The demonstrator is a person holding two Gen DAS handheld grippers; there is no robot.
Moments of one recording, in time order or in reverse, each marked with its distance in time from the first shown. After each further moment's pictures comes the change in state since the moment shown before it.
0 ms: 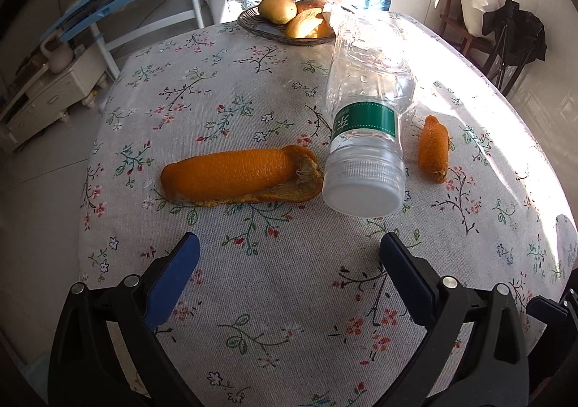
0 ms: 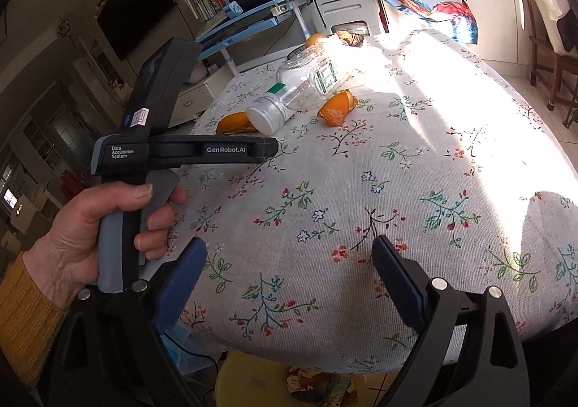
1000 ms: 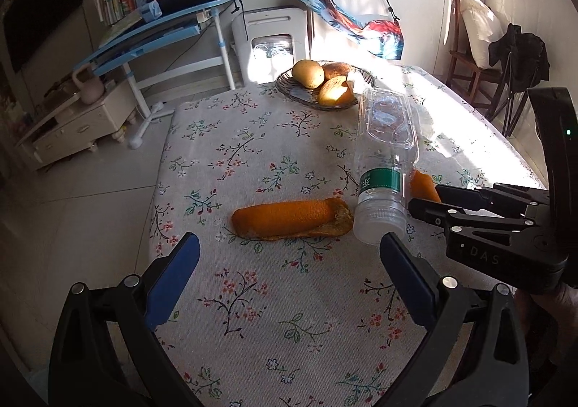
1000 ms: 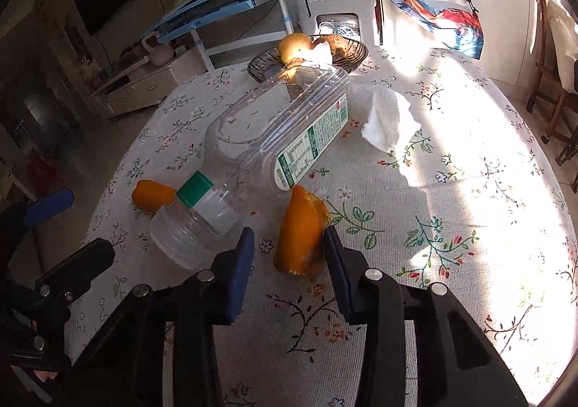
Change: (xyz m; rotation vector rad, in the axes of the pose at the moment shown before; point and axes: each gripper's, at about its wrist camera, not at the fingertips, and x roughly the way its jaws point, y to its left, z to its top) left arm -0.056 0.014 0.004 0.010 -0.187 0.089; right arm 0.102 -0.016 0.106 -0.085 0.089 -0.149
